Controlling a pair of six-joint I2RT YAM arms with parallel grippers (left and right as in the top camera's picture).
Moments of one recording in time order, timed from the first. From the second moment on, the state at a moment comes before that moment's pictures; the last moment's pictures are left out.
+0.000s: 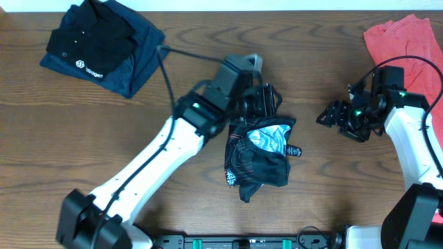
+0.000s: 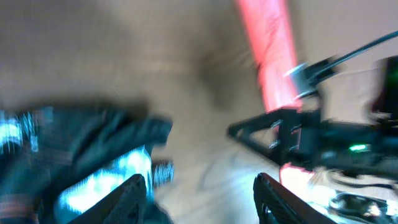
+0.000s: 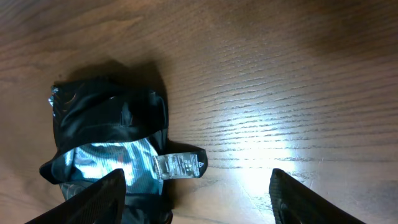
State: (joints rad) left arm -0.68 1.61 1.32 -0.50 0.34 -0.81; right arm -0.16 1.57 1.12 -0.94 -0.39 0.24
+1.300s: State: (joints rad) left arm -0.66 1.94 1.32 -0.34 0.23 -1.25; right arm -0.16 1.57 1.12 -0.95 -0.37 0.24
